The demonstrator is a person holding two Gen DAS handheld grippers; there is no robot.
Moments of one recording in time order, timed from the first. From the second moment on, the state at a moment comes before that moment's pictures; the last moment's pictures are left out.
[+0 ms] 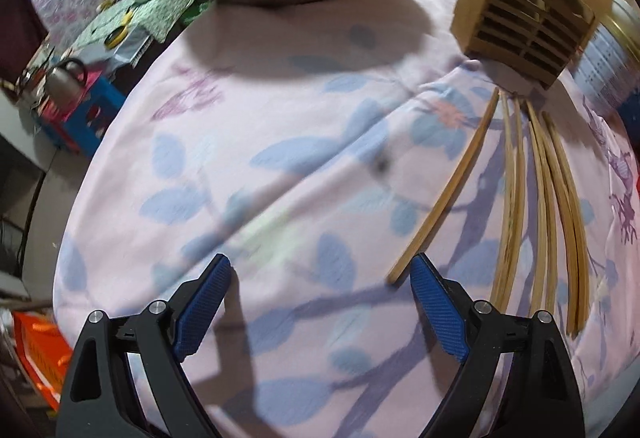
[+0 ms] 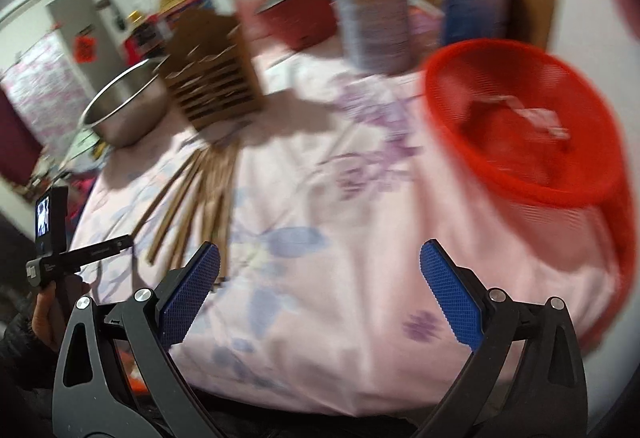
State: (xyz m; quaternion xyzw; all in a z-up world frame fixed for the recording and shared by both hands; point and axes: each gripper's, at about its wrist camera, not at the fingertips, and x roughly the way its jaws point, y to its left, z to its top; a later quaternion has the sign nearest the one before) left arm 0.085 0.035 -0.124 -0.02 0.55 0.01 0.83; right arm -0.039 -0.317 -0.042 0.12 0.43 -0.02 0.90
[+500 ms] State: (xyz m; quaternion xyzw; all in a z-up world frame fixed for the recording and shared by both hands) left arm 0.048 0.093 -0.108 0.00 0.56 0.05 0.83; right arm 0.021 -0.254 -0.112 0.10 0.49 0.05 0.86
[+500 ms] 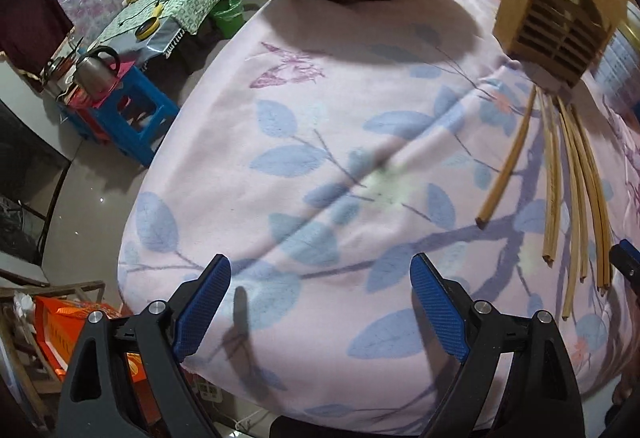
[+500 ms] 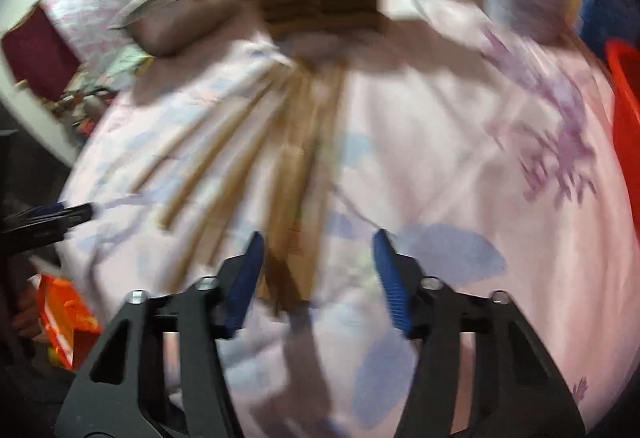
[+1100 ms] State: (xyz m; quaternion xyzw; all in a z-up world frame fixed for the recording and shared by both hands) left arm 0.080 0.034 -0.118 0.06 0.55 -0.02 0.83; right arm -0.001 -0.295 -0.107 0.16 0.48 -0.01 0.86
